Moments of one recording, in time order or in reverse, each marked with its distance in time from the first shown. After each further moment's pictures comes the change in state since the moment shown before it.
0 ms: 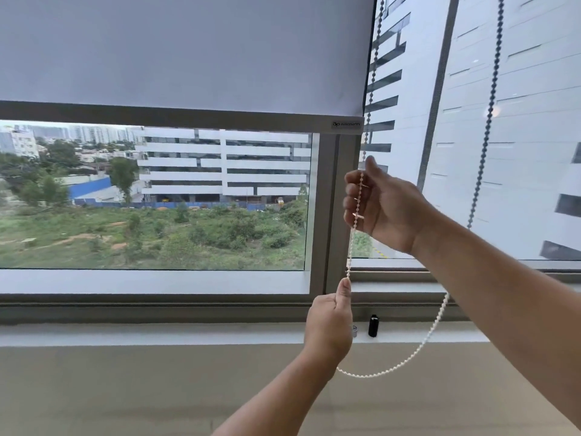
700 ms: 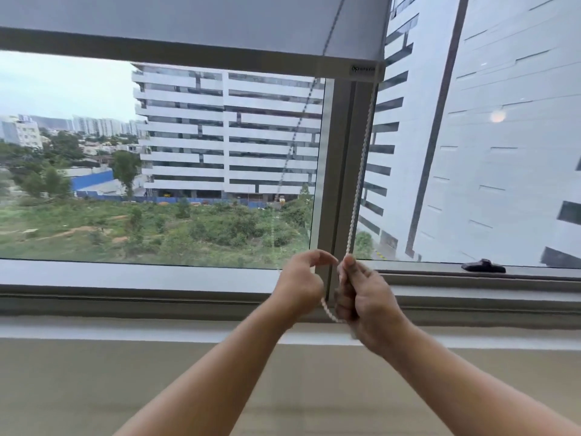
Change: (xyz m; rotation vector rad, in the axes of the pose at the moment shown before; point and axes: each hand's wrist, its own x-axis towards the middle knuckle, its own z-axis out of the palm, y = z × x) left_hand 0.040 0.037 -0.064 0.112 -0.080 0.096; right_hand -0.040 0.130 0.002 0.128 0.106 -0.023
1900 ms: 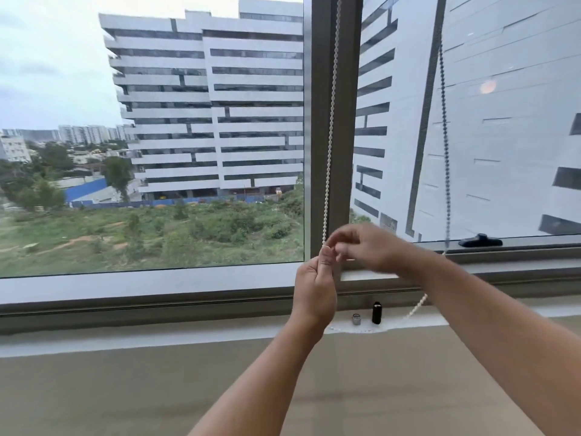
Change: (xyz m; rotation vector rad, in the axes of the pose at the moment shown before) left_hand -0.002 -0.022 0.053 -0.309 0.128 0.098; right_hand 0.048 -0.067 -0.035 -1.311 -0.227 -0.054
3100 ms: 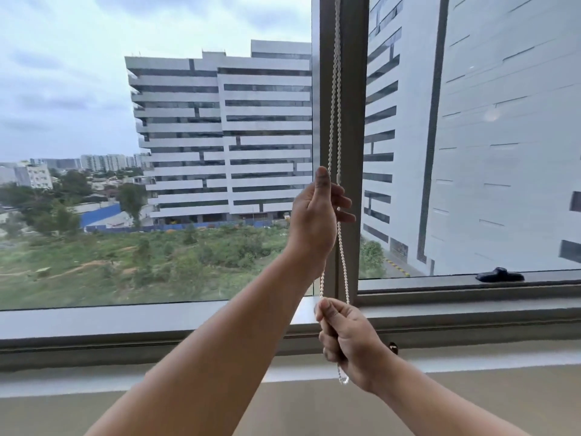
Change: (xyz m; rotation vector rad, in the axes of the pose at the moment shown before) left_hand 0.076 0.134 -0.005 -0.143 -0.017 0.194; right_hand -0.008 -0.002 0.104 1.259 0.090 0.081
